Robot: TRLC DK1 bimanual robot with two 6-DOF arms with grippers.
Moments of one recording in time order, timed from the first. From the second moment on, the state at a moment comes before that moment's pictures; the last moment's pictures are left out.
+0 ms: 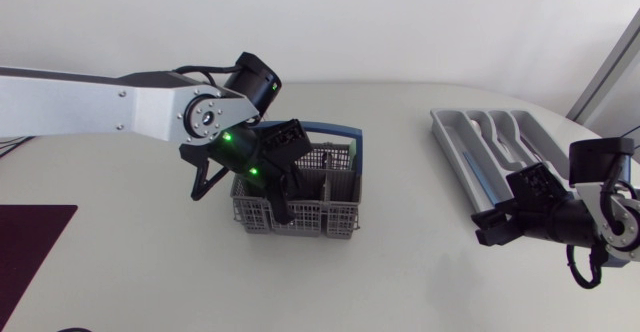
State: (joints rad) left arm -0.57 1.74 1.20 -0.55 0.34 0.64; right arm -0.16 1.25 0.47 -0.11 -0.20 -0.46
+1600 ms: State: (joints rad) left arm -0.51 1.59 0.86 -0.07 0.29 0.60; right arm -0.11 1.27 0.45 -0.08 -0.18 -0.47
